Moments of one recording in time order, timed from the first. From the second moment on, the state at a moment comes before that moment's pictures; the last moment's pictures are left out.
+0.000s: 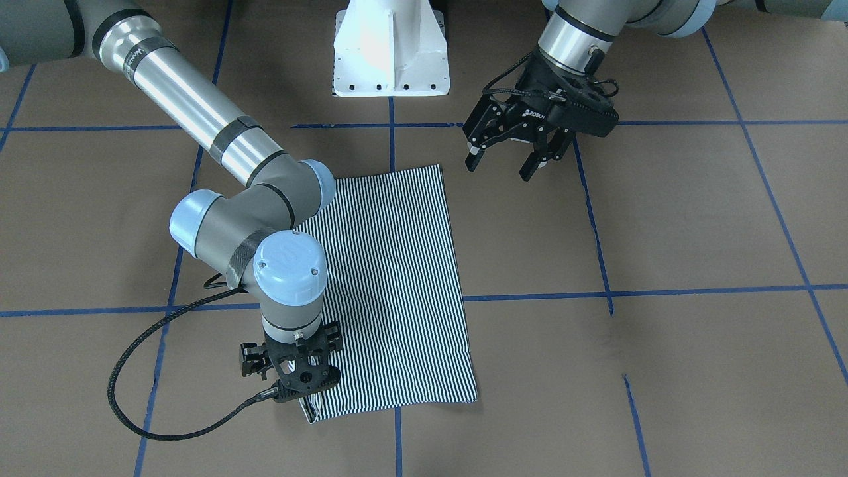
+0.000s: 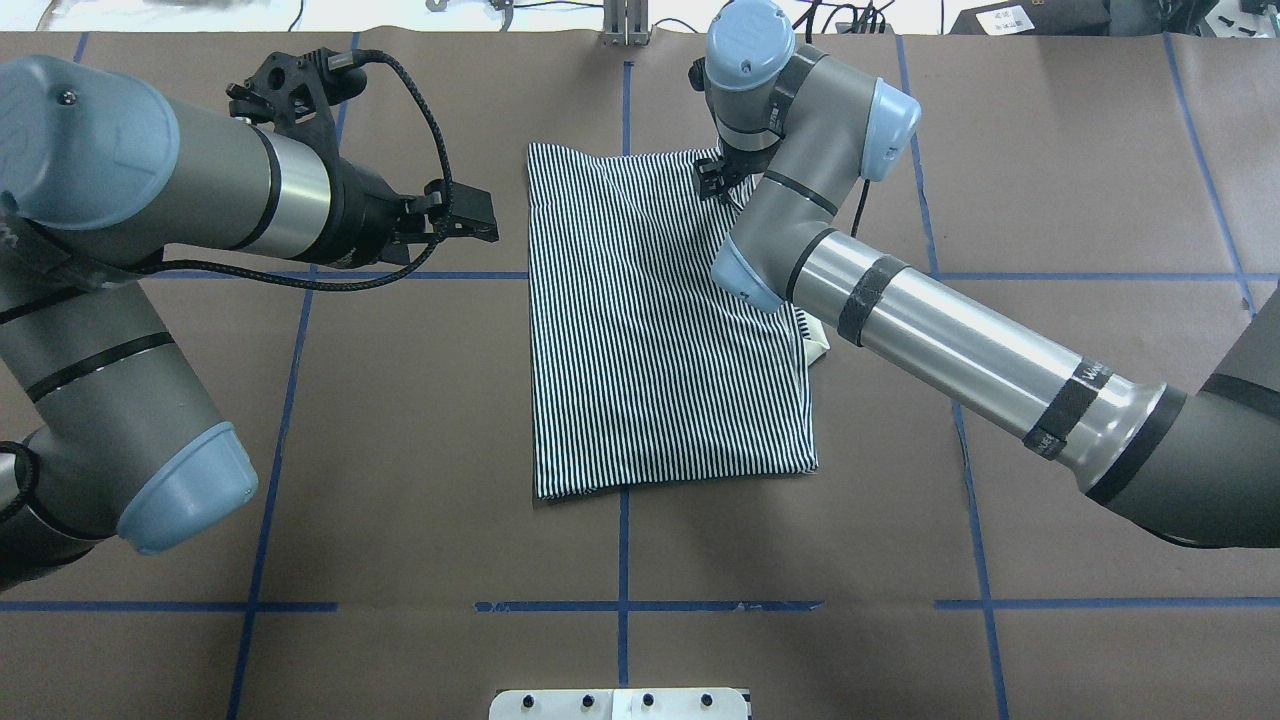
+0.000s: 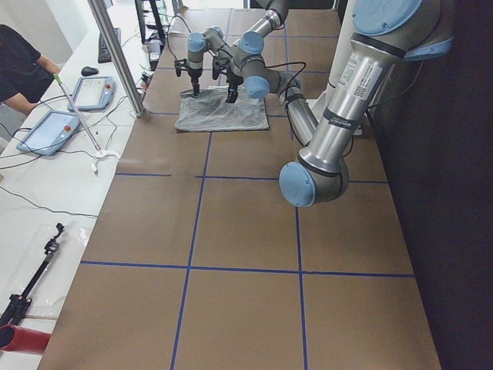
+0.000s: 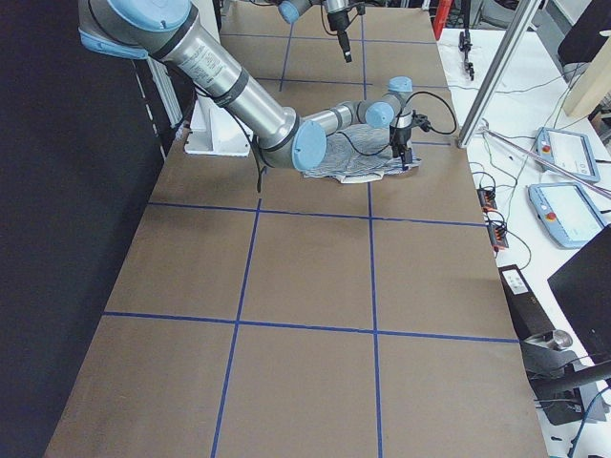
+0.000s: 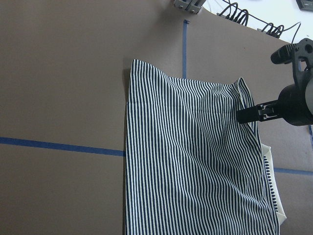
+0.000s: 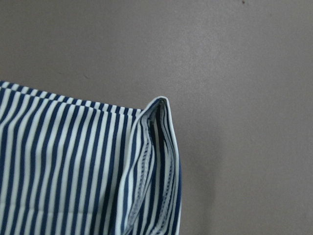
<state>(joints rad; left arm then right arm) -0.72 -2.06 -1.99 -1.85 -1.88 -1.34 0.78 -0.57 0.88 -1.32 1.81 0.64</state>
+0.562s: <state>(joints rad) -0.72 -2.06 -2.00 -1.85 -1.88 -1.34 0.83 -0.60 0.86 -1.32 1.81 0.57</state>
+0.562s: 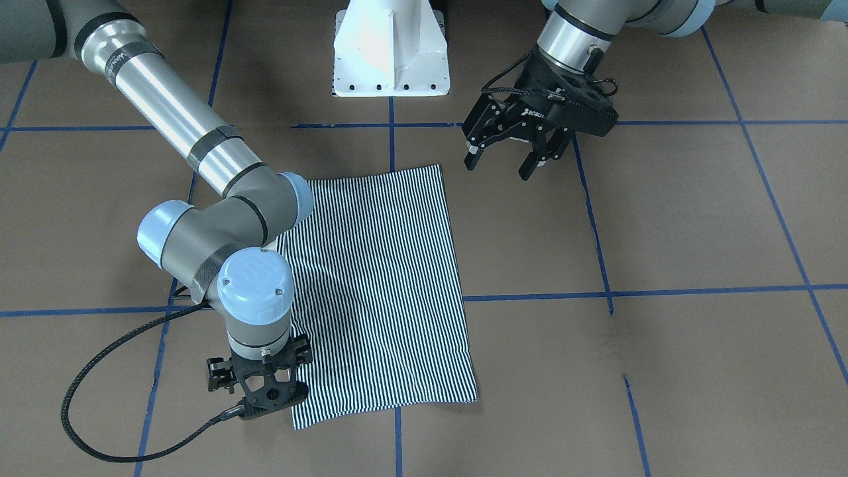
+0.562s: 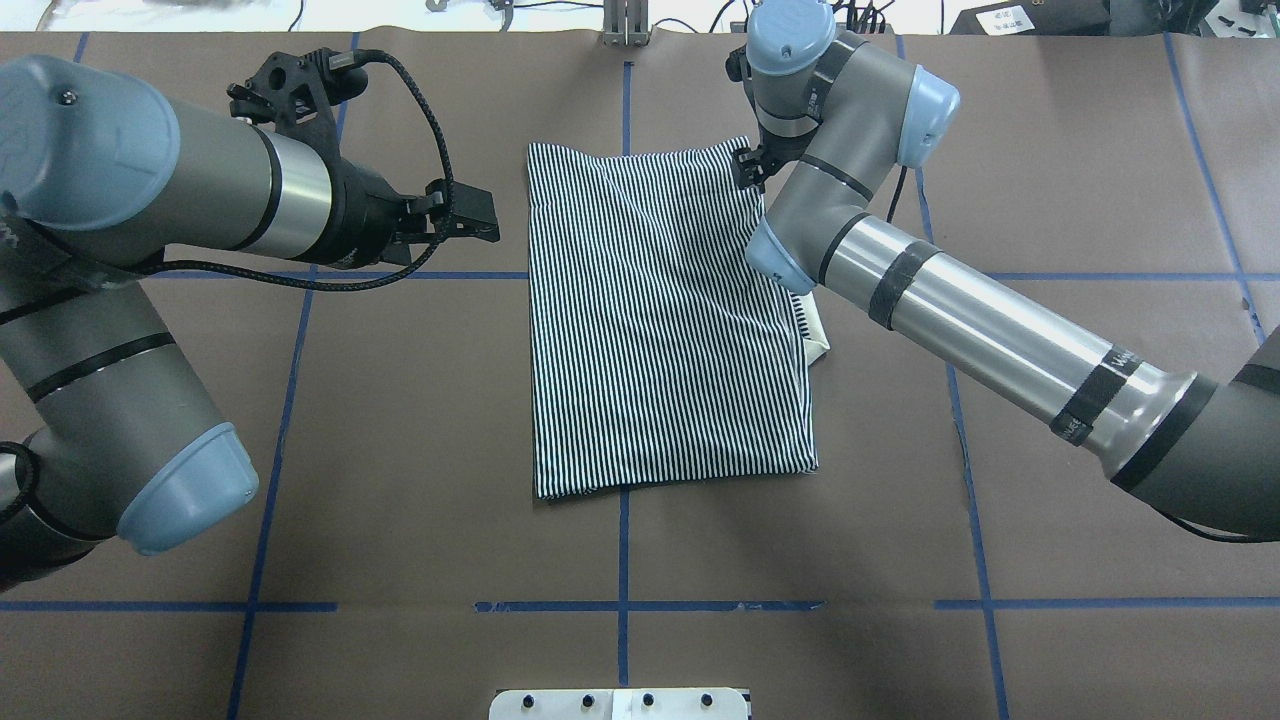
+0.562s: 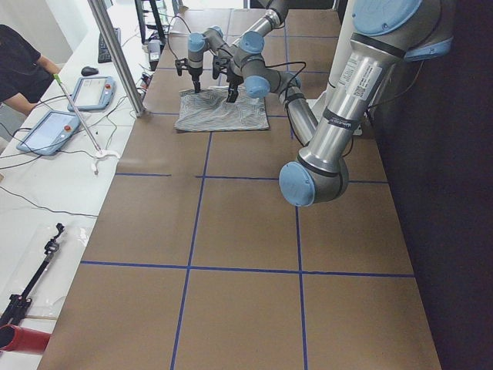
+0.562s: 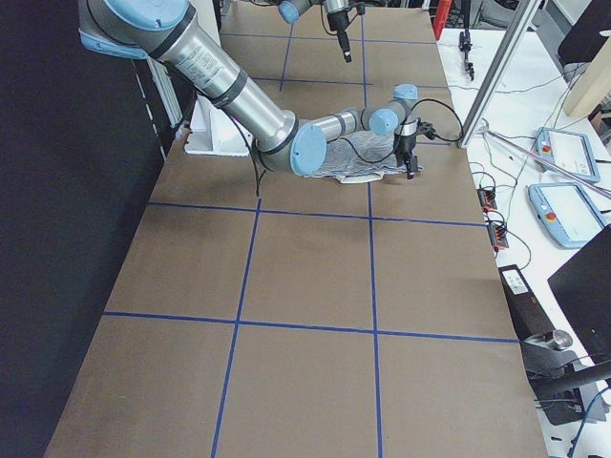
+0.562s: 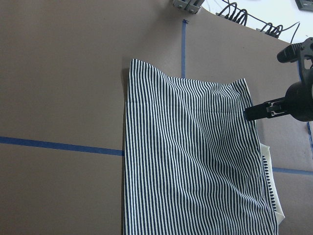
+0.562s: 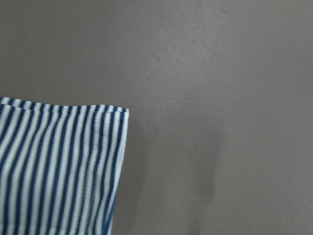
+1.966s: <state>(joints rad) -0.47 -2.13 -1.86 -1.67 -1.81 -1.83 0.84 -0.95 1.69 -1.70 2.11 0.92</state>
